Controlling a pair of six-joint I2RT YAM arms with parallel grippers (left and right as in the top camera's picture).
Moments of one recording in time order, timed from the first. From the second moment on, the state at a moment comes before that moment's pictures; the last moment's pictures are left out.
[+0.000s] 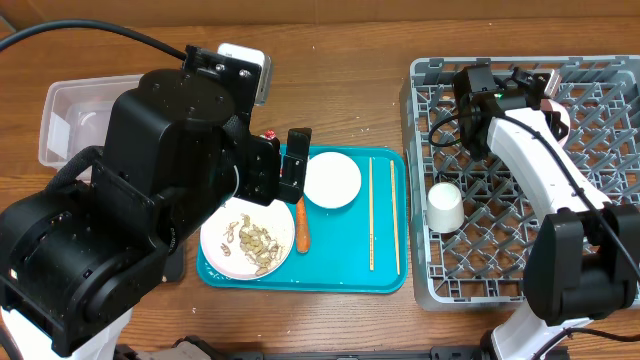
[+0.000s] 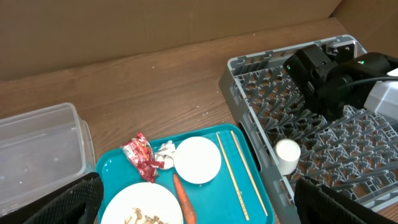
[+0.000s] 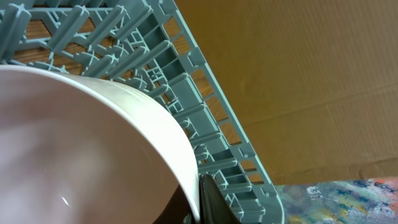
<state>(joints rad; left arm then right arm) -0.63 1.47 2.37 -1.56 -0.15 -0.29 0.12 1.84 1.42 -1.04 1.20 0.50</state>
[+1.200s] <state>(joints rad) -0.63 1.47 2.37 -1.57 -0.15 -0.29 0.18 1.90 1.42 -1.00 1.39 0.48</state>
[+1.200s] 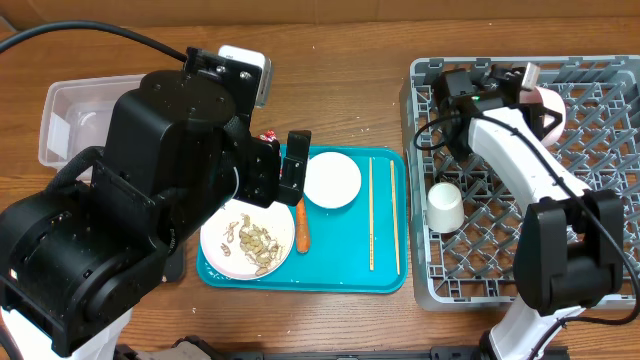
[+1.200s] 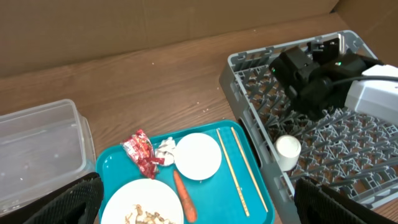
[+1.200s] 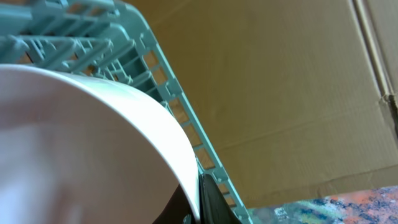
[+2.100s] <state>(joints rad) -0.63 1.47 2.37 -1.58 -0.15 -0.29 0.51 1.86 1.50 -1.20 1.01 0.52</state>
